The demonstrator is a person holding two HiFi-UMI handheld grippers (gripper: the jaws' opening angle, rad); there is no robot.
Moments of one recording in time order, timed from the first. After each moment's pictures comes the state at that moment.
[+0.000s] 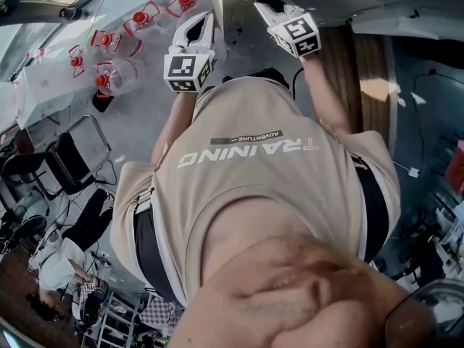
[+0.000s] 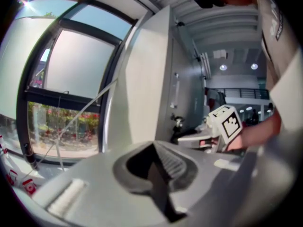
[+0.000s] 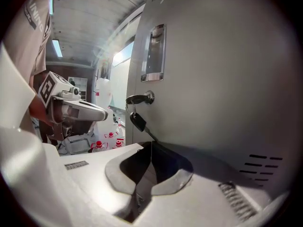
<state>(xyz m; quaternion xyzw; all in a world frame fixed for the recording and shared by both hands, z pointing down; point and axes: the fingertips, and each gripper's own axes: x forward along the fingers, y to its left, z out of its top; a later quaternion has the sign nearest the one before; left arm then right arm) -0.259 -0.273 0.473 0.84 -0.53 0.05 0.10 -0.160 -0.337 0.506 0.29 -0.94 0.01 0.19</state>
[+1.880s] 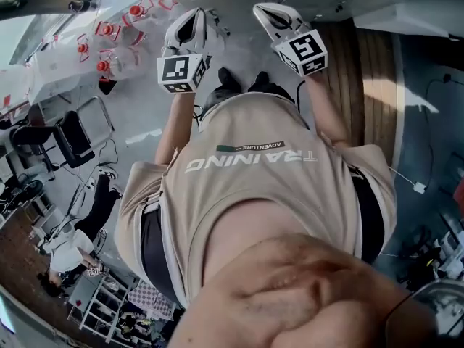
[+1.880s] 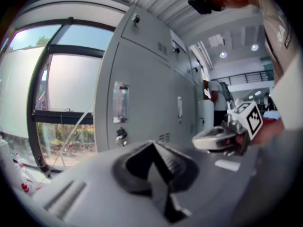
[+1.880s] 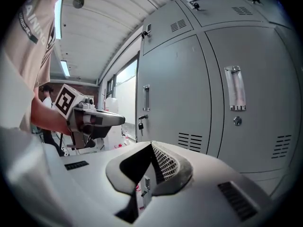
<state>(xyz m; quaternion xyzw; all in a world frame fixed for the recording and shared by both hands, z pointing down) -0.110 -0.244 0.431 0.80 -0.59 0.09 0.04 0.004 -0.267 0.462 0.26 -0.96 0.03 0.10</state>
